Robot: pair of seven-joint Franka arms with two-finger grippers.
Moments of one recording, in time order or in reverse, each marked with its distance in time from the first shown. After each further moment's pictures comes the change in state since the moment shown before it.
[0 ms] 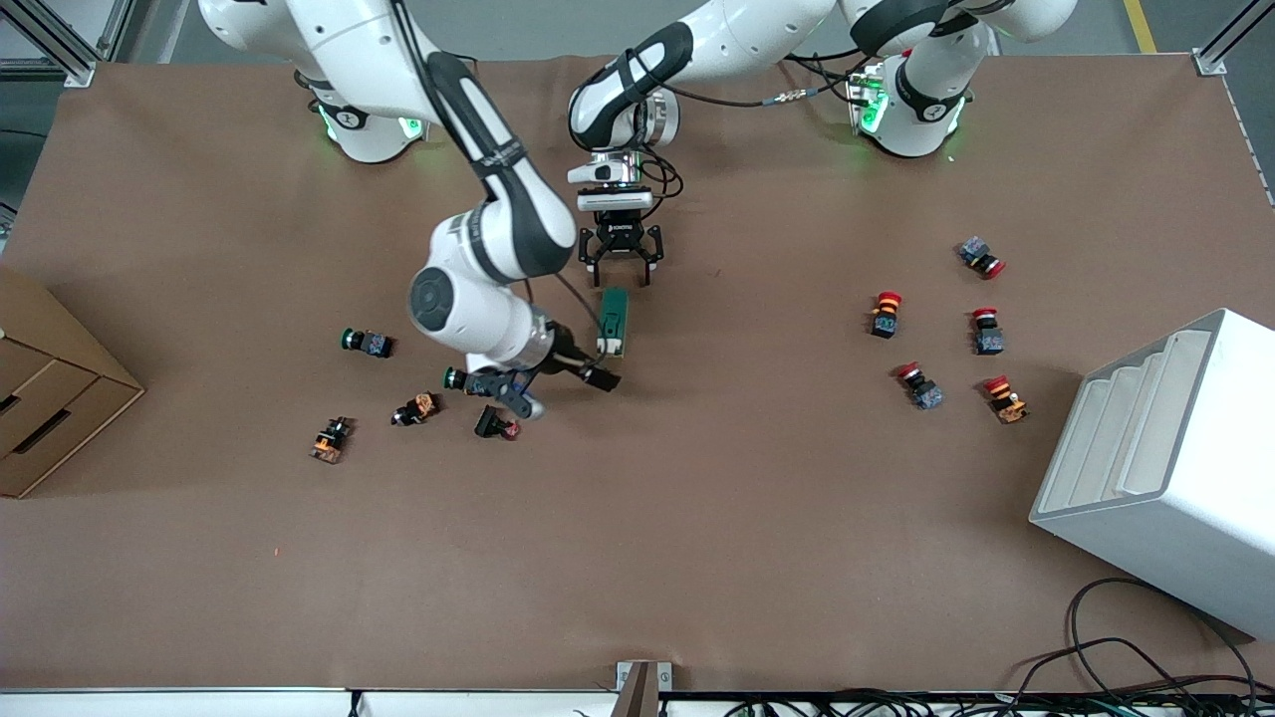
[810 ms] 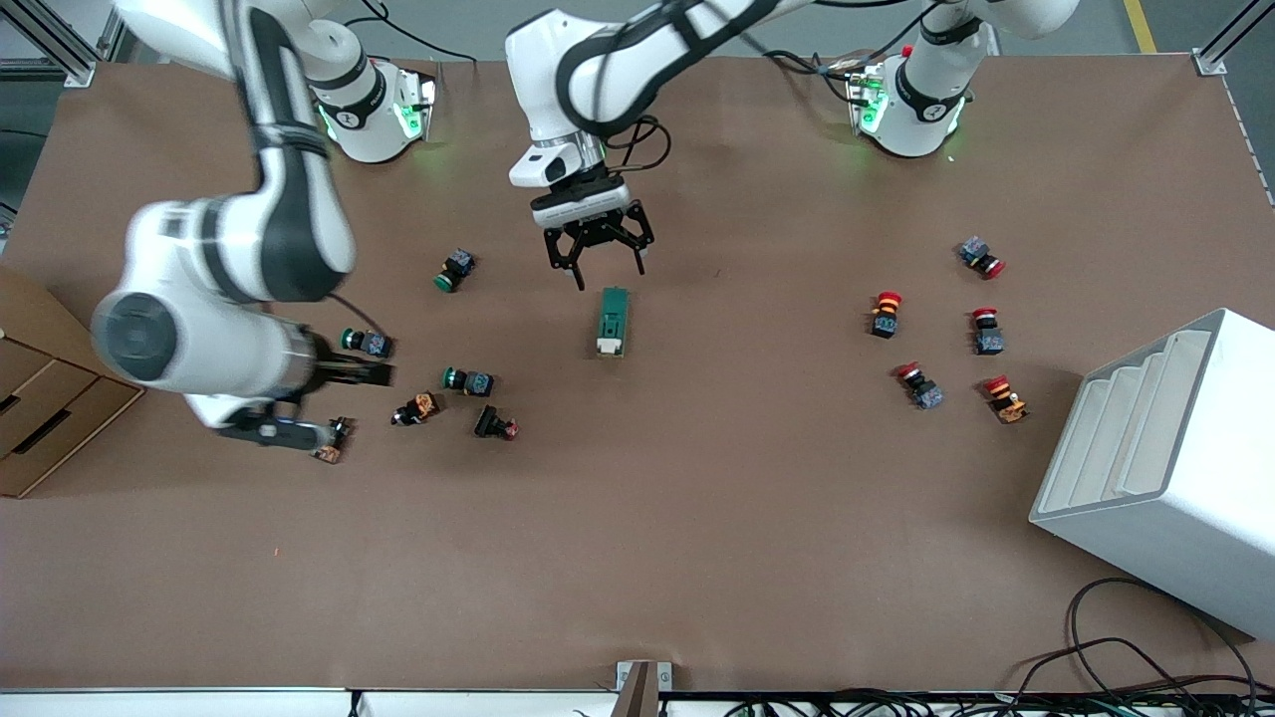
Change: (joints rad) left arm 0.180 -0.292 0.003 0.342 -0.736 -0.002 0.788; right arm -0.159 -0.158 -0.314 0.186 -0.510 -0.639 -0.525
